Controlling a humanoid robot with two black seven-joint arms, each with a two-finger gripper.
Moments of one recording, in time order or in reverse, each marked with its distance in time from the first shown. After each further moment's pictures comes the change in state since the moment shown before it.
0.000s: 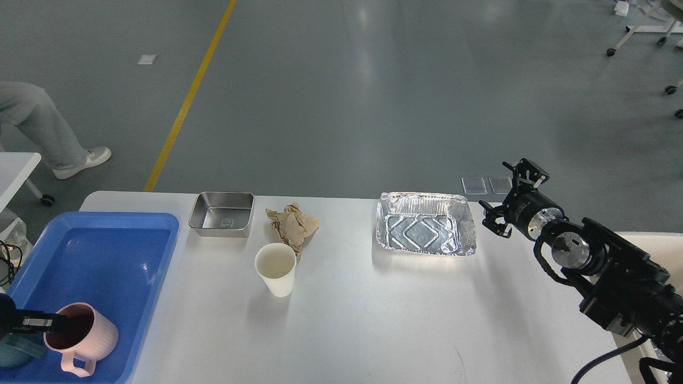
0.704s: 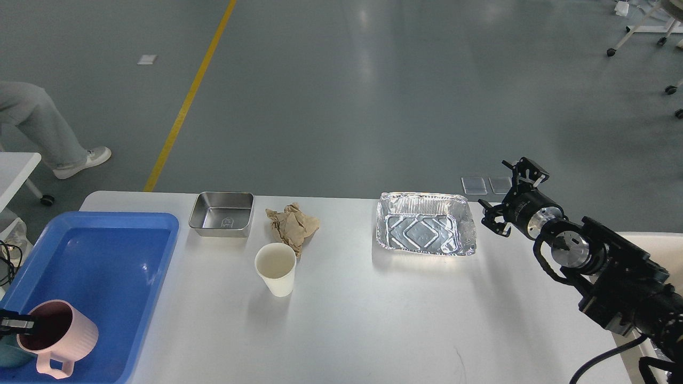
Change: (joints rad) left arm -0.081 0.004 0.129 -0.003 0.031 0.003 0.004; right arm 0.000 0.000 0.000 -0.002 0.014 0.001 0.000
